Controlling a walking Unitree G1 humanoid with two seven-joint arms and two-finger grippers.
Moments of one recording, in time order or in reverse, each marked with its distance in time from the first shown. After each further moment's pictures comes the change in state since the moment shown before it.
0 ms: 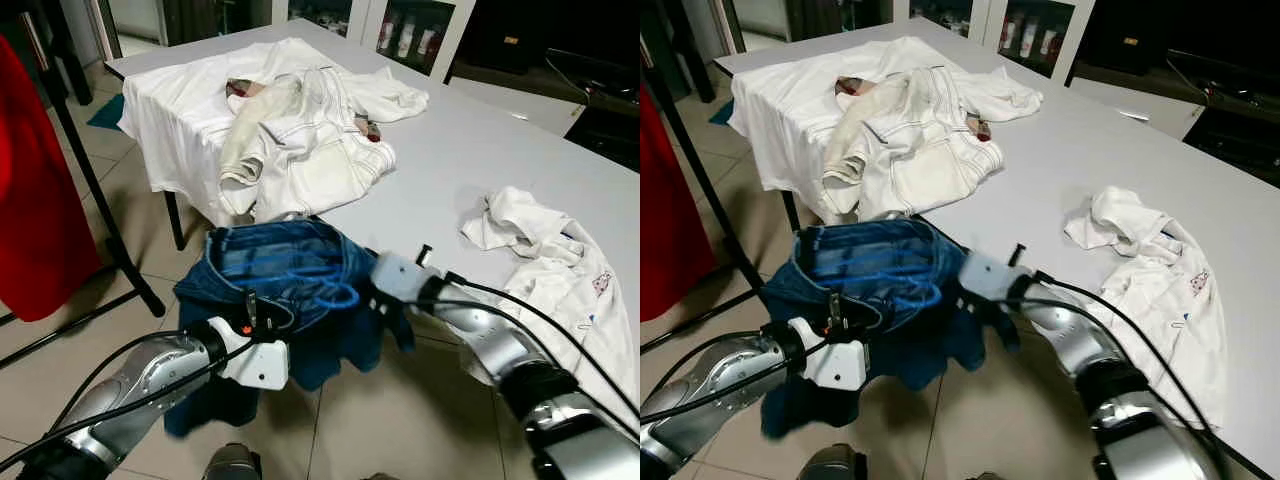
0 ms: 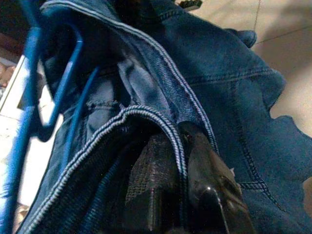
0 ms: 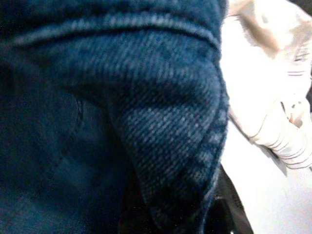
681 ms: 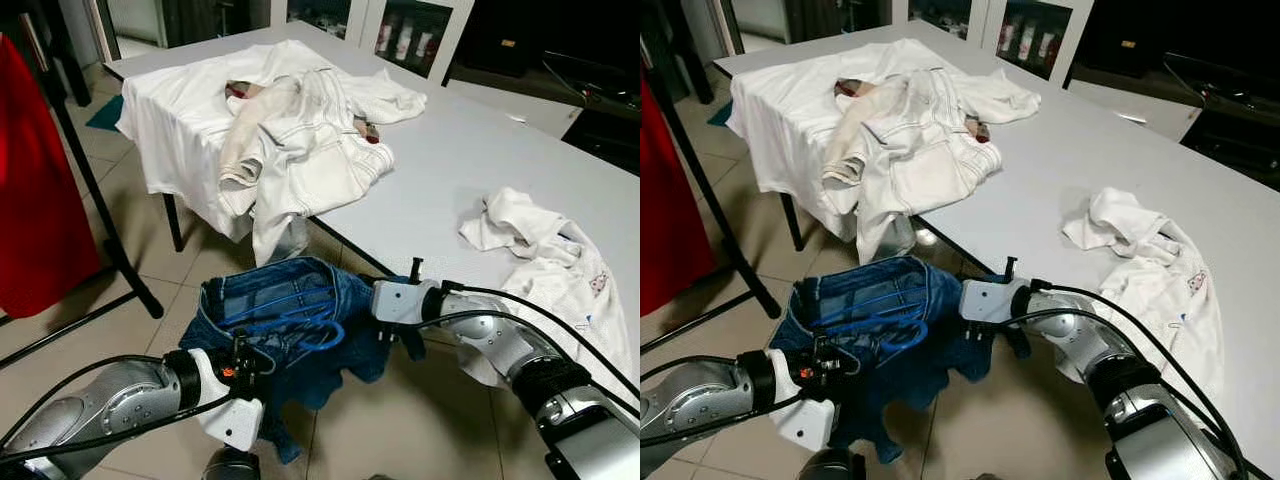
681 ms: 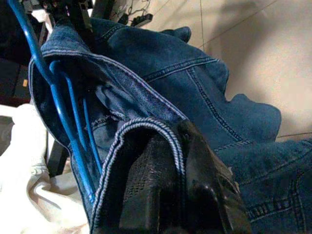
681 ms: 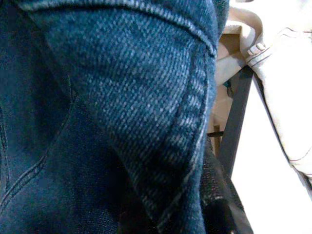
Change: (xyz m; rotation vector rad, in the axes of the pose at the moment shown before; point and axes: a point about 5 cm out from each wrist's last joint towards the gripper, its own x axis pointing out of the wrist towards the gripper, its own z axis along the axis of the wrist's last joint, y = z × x) left arm -0.030 -0.022 0.001 0.183 -0.057 -0.199; right arm -0.002 0.011 -0.004 -0.128 0.011 0.201
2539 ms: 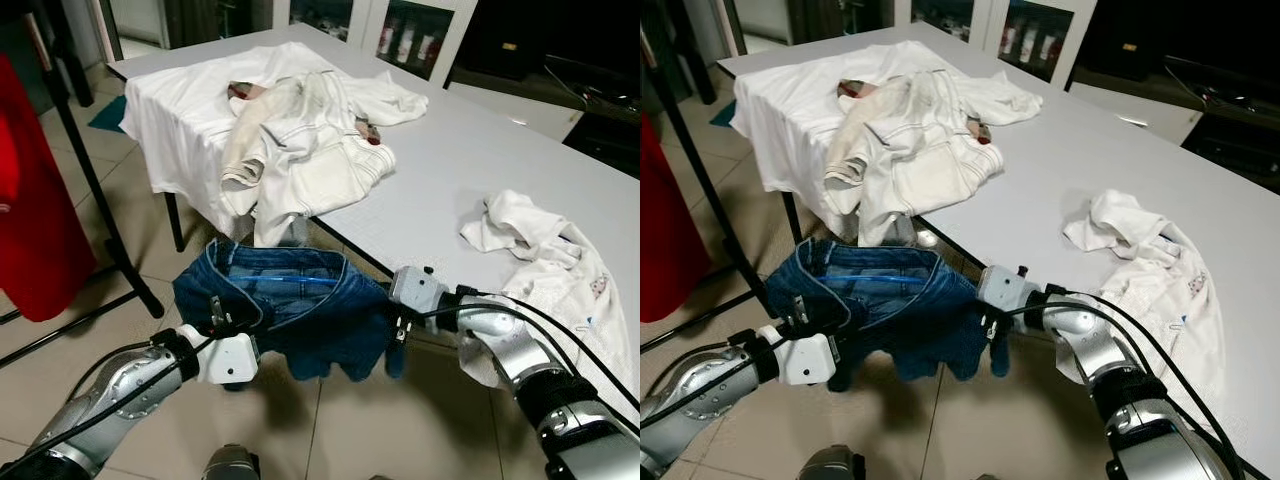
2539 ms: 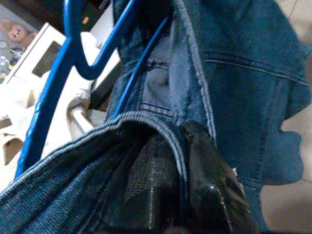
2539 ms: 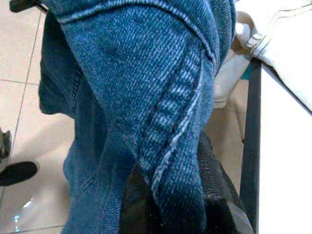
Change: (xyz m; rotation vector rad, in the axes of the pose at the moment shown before) left arm 0.005 0.012 -0.033 -0.342 0.077 0.322; right arm -0.015 0.002 -0.006 0.336 -0.118 0.045
